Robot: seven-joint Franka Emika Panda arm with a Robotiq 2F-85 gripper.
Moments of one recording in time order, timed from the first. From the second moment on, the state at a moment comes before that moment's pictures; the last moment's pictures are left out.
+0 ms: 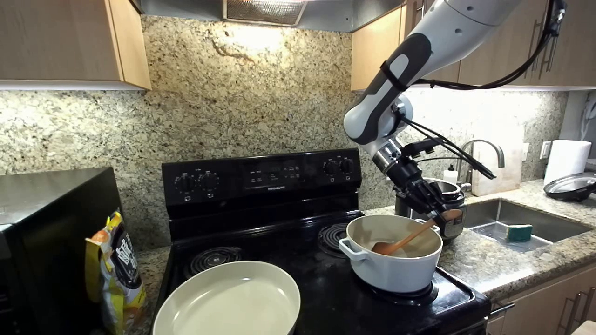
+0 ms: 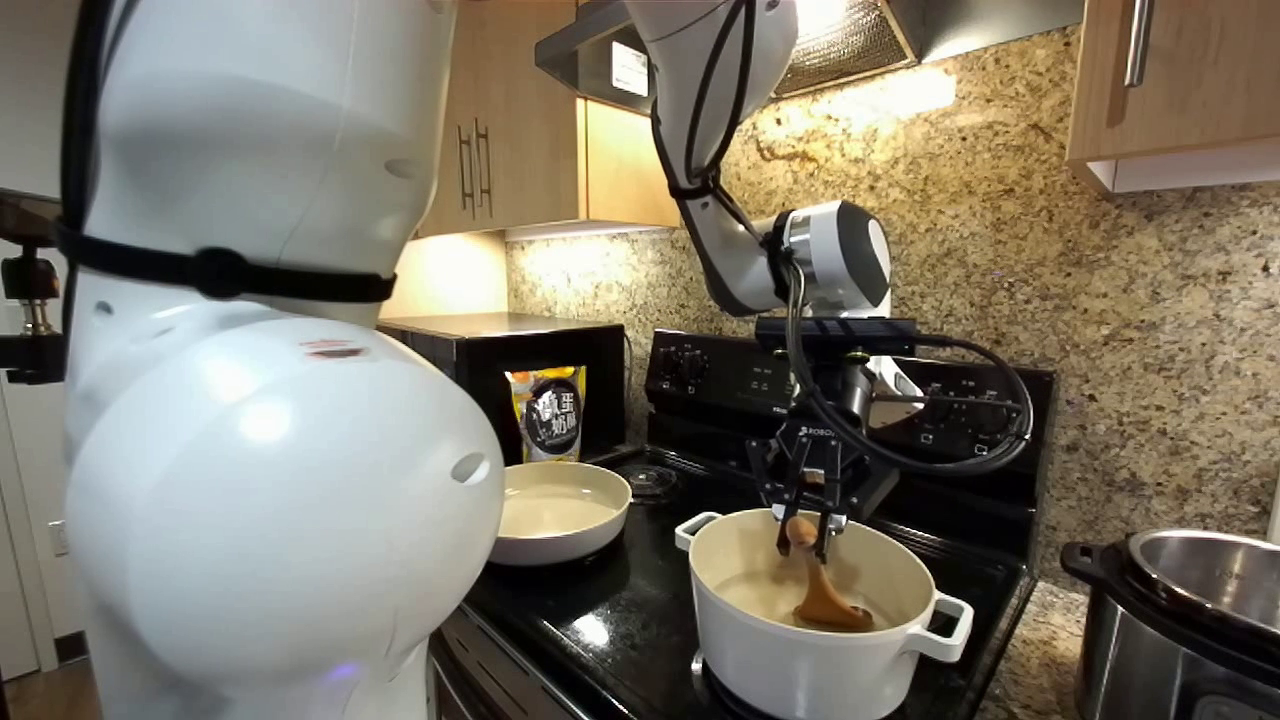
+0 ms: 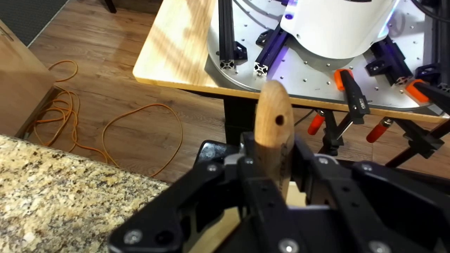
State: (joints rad) arm -0.06 0.18 -0.06 -2.13 -0.24 1.50 -0.17
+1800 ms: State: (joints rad) arm -0.06 0.18 -0.04 -2.11 -0.23 1.48 -0.17
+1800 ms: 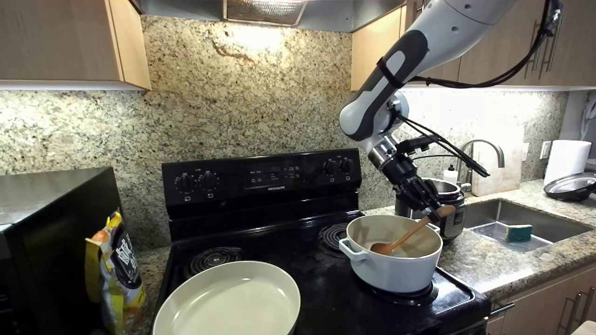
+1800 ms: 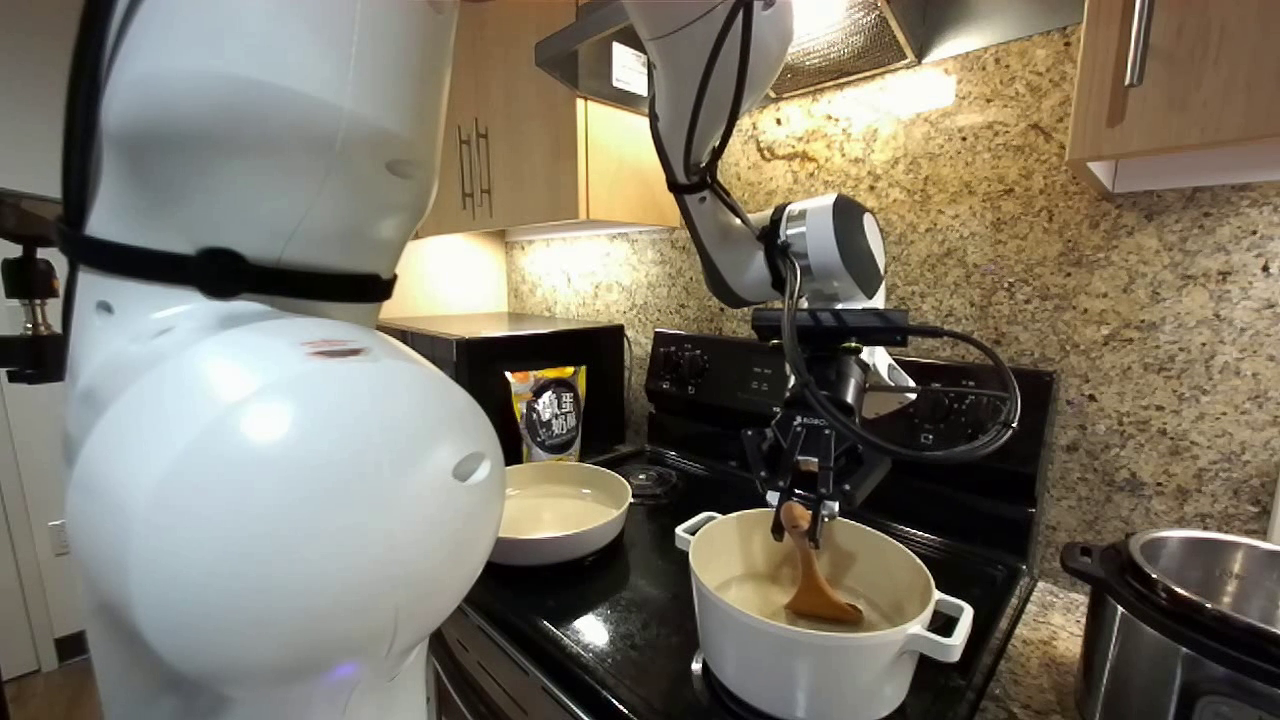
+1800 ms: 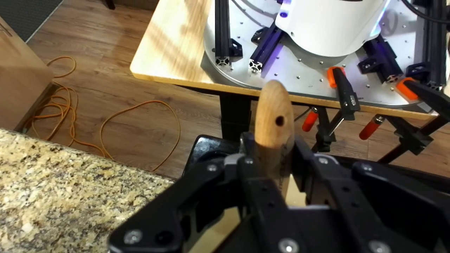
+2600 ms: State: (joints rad) arm -0.02 0.19 -0.01 -2.05 -0.21 1.45 -0.17
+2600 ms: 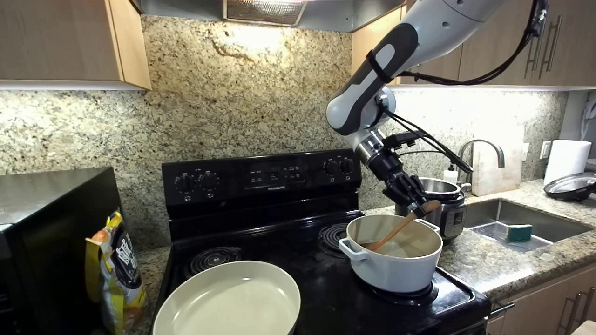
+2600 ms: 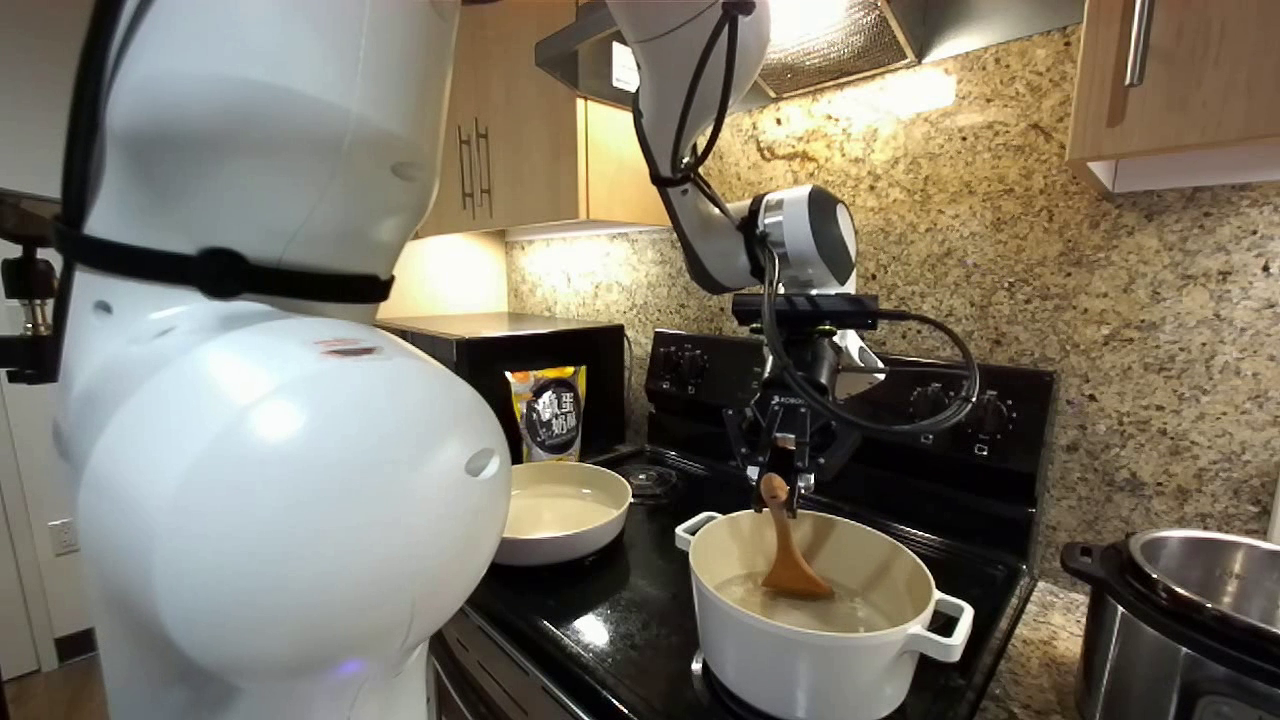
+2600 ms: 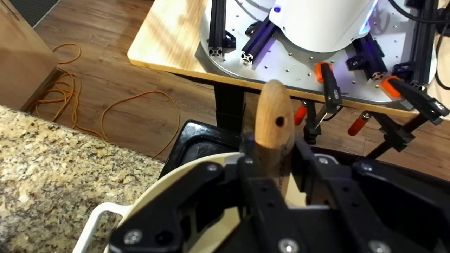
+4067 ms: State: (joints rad) arm -0.04 0.19 -0.02 -2.08 -0.18 1.42 -0.17
